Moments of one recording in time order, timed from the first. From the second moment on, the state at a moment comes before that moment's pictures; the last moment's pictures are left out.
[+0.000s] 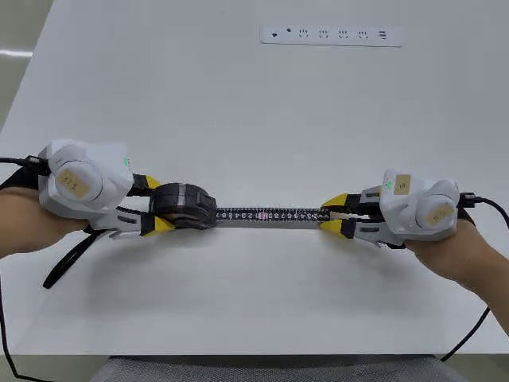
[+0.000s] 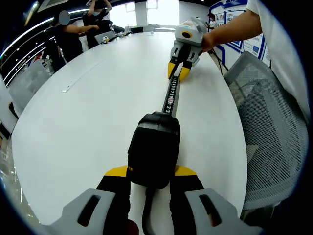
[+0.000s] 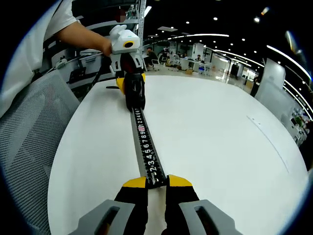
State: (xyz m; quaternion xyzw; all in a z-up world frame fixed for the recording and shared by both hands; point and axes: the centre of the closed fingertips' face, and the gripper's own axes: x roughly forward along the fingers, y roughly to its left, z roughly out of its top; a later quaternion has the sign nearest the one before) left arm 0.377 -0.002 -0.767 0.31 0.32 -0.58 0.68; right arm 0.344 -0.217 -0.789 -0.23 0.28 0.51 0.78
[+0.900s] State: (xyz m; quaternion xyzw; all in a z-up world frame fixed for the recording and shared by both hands) left arm 0.377 -0.002 -0.767 0.31 0.32 -0.58 0.68; right arm 0.339 -0.252 -0.786 -0.23 0.30 0.48 0.79
